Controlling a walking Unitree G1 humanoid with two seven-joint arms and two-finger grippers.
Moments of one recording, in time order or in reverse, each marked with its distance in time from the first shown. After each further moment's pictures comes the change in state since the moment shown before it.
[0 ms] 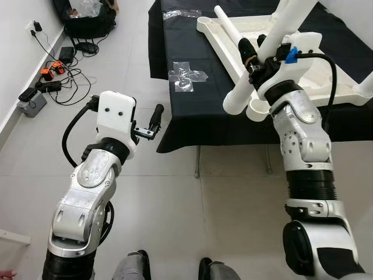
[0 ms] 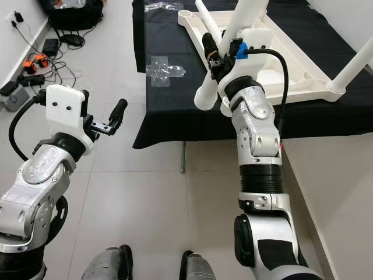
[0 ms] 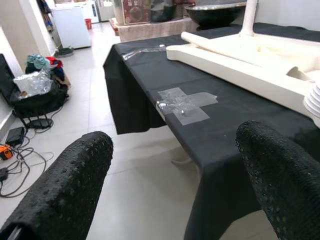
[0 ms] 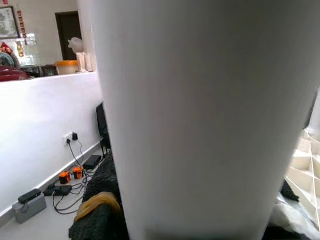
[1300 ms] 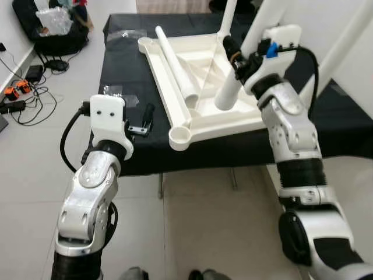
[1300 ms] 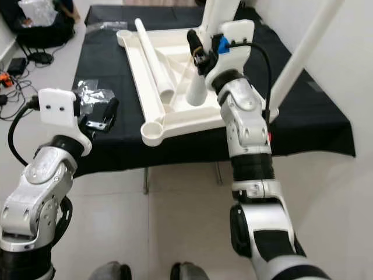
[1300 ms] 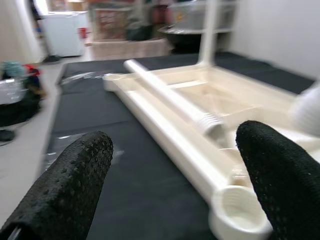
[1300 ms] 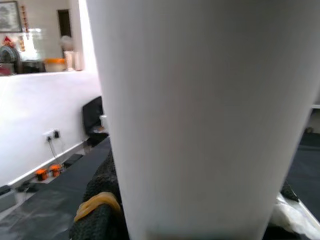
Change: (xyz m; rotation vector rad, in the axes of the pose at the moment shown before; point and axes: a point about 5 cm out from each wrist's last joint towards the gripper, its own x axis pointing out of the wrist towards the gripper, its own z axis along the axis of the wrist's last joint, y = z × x) left arm 0.000 -0.006 -0.006 -0.106 0.001 0.033; right arm 0.024 0.012 -0.005 -0.004 0.057 0.108
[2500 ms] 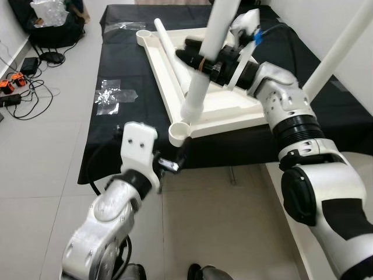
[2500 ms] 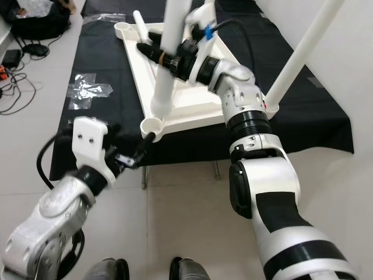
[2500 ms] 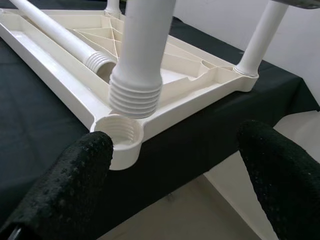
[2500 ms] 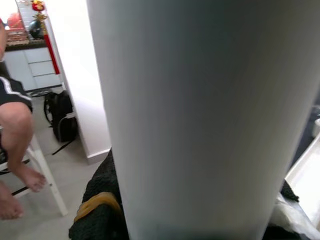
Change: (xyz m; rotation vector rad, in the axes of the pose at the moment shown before) left arm -0.043 -0.051 -0.014 -0.126 0.129 -0.317; right arm 0.023 0.031 -0.001 0.149 0.106 0.758
